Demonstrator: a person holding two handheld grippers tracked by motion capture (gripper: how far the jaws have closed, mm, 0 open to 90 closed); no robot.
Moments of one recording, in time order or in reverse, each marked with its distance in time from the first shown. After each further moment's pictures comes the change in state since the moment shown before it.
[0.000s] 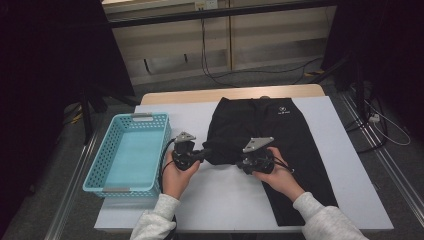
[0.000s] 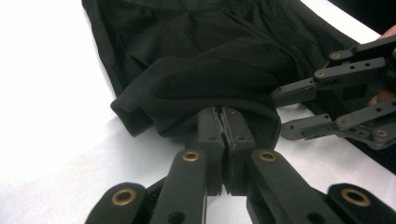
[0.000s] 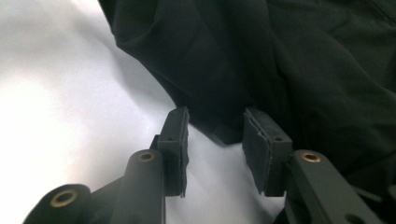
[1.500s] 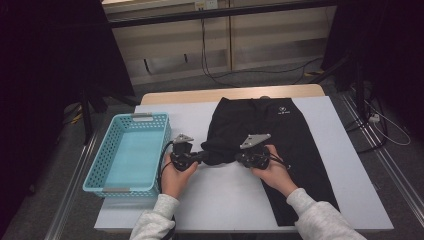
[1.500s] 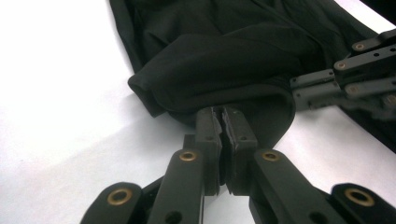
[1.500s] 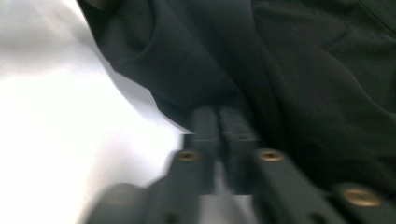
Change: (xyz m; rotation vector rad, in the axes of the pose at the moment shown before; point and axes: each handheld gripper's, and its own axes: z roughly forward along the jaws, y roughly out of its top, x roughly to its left) left arm 0.012 -0.011 0.008 0.026 0.015 -0.047; right arm -0.005 0.007 0.011 -0.013 0.005 0.014
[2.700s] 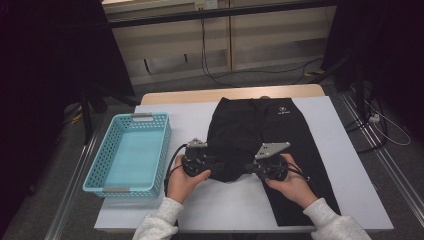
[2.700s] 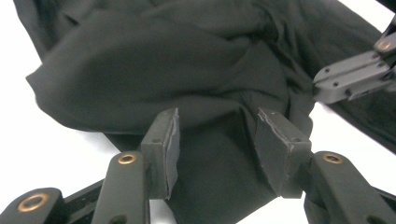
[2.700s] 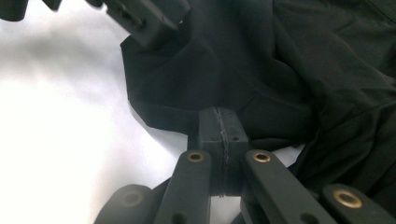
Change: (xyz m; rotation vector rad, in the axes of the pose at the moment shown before) left arm -0.032 -0.002 0.013 0.101 -0.090 0.081; right arm 0.015 -0.020 -0.056 -0.024 0.070 -0.010
